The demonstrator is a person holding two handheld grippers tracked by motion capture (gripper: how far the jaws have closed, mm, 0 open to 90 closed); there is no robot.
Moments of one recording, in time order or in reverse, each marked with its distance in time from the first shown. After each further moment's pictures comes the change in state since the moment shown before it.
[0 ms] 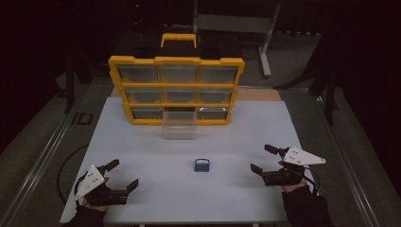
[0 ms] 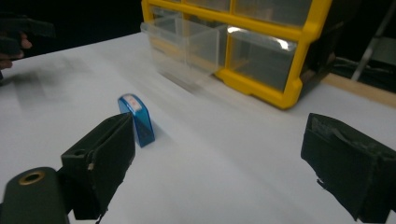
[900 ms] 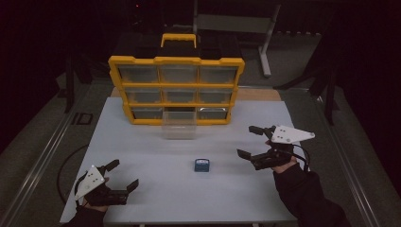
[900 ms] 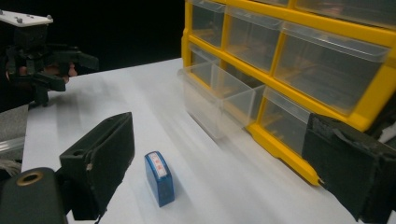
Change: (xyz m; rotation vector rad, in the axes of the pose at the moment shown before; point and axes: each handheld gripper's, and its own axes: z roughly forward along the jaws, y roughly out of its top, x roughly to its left) left arm 0.000 0.000 0.000 0.002 -0.007 -0.004; right arm 0.003 0.070 0.034 -0.027 0.161 -0.102
